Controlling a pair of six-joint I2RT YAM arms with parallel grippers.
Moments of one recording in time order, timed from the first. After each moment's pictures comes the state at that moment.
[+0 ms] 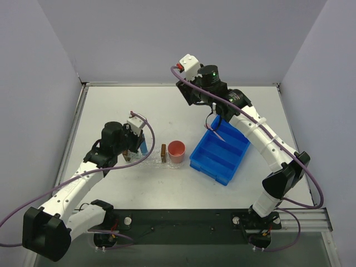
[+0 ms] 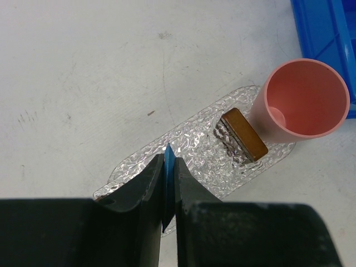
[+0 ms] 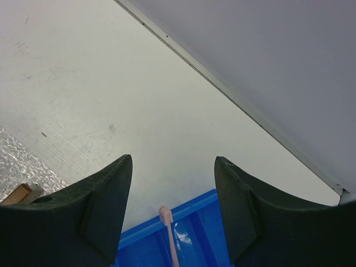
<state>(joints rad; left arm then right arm) -0.38 1.02 0.72 -0.17 0.20 0.14 0.66 1.66 1.81 -0.55 0.19 -0.29</state>
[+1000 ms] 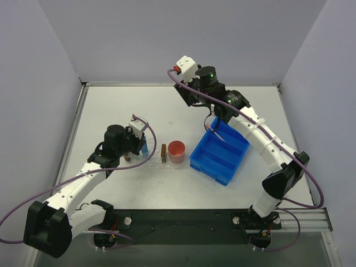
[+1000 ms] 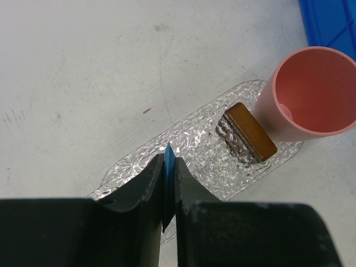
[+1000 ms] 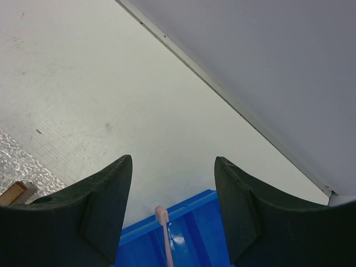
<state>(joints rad) -0.38 1.05 0.64 -0.06 0.21 0.14 0.68 1.66 1.81 -0.55 0.22 -0.33</state>
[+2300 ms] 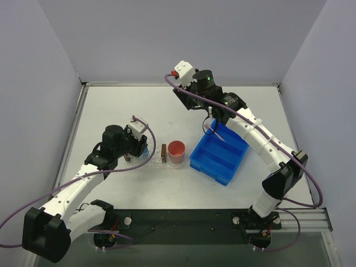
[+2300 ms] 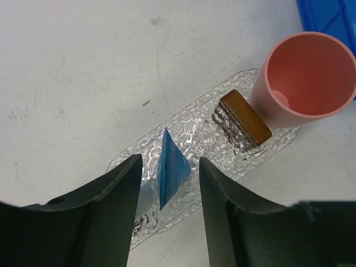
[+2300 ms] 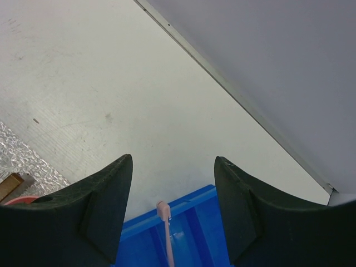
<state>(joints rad) -0.38 1.01 0.65 -0.14 0.21 0.18 0.70 1.66 1.77 -0.54 0.23 -0.34</state>
